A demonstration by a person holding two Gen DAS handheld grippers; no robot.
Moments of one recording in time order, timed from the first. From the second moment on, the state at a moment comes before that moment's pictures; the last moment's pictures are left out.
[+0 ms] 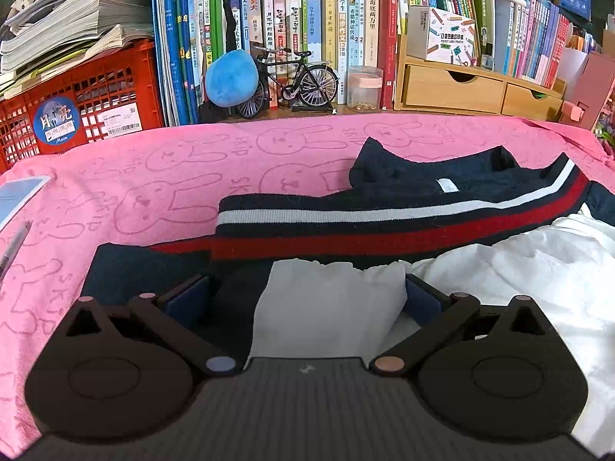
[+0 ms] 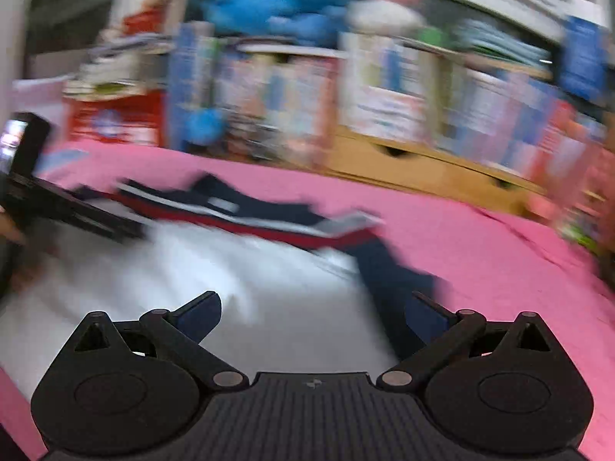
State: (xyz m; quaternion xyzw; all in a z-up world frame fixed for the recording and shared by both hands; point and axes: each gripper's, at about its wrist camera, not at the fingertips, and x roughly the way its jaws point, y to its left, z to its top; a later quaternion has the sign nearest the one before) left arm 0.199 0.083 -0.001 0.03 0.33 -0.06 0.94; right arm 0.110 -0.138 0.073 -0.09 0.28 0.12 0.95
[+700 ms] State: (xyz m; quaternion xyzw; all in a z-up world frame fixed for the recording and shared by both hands) left arm 0.200 0.086 -0.001 0.02 0.33 -0.06 0.94; right arm 0.209 -0.119 0.037 -0.02 0.34 0.11 0.93
